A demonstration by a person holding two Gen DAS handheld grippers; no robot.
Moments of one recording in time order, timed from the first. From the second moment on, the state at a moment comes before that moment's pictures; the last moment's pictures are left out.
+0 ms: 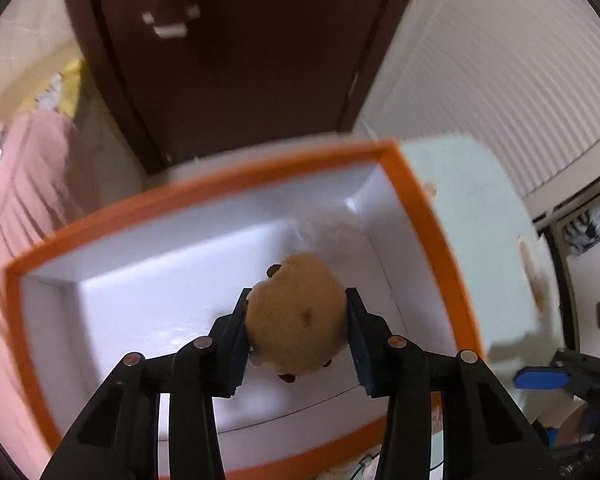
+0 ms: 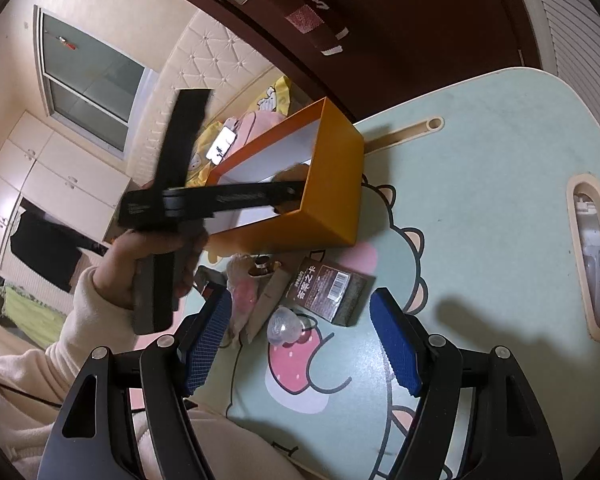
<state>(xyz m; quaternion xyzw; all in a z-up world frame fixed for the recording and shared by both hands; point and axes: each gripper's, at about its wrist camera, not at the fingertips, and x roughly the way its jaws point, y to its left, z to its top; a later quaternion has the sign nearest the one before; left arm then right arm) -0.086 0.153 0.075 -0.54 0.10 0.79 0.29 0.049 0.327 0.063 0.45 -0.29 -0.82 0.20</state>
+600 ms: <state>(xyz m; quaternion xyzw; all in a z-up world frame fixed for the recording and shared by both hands) 0.015 0.011 0.081 -0.51 -0.05 0.81 0.28 0.042 0.305 0.075 0.46 -0.26 -0.82 0.21</state>
